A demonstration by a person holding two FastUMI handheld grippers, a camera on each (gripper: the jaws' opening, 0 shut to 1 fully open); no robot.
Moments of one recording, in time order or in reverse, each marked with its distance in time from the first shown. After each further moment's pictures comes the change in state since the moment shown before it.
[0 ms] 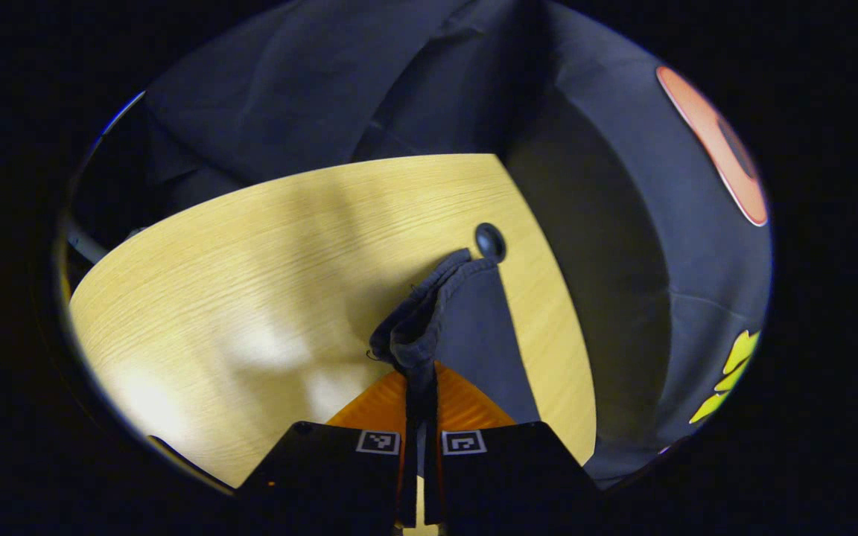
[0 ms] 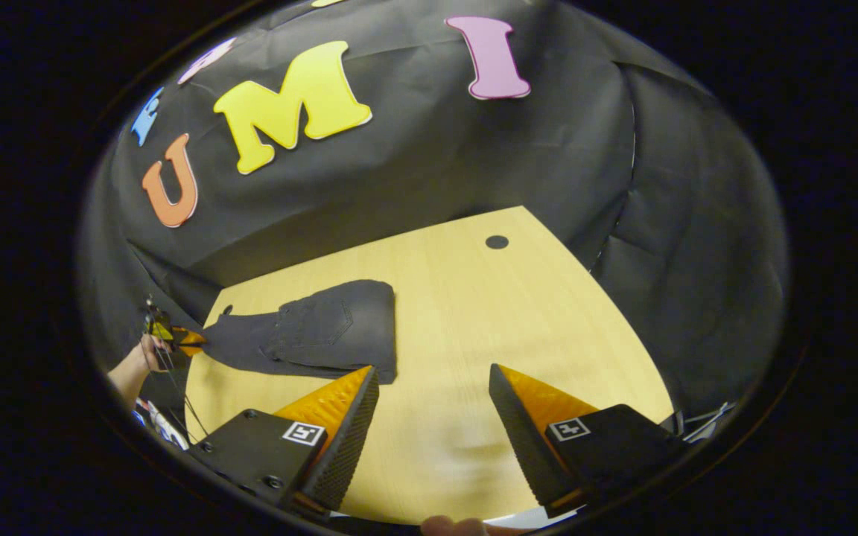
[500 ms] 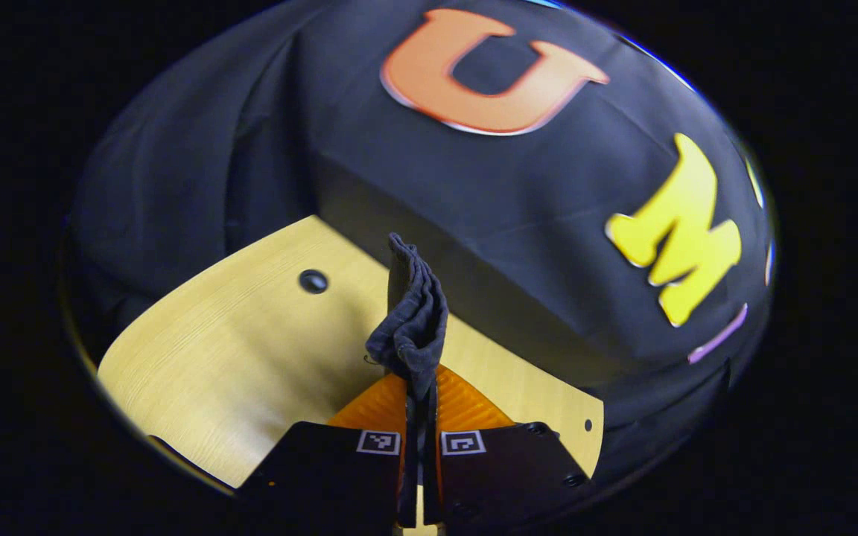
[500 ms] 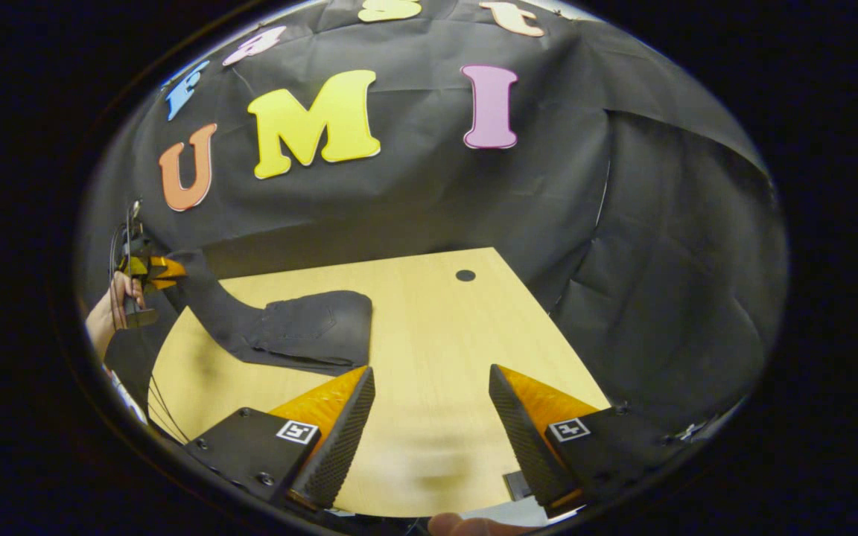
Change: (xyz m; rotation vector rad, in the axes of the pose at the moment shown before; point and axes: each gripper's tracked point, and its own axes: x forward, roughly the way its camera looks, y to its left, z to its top) left arm -0.132 -0.169 -0.059 0.531 -0.211 -0.305; right arm -0.074 -0.026 -0.021 -0.102 -0.155 -0.110
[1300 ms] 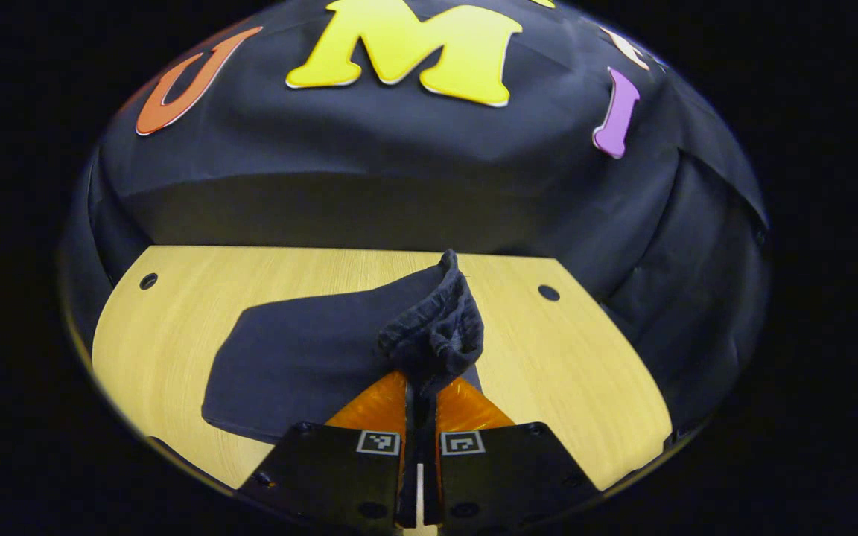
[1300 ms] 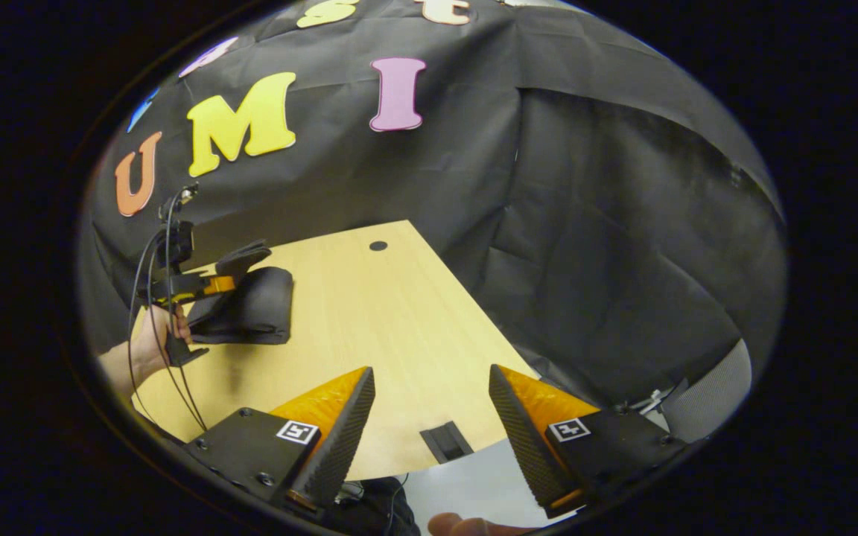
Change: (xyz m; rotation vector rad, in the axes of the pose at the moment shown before) left arm 0.056 -0.209 -0.271 0.502 0.159 -0.138; right arm -0.056 -0.114 -0.052 0.095 0.074 -0.229
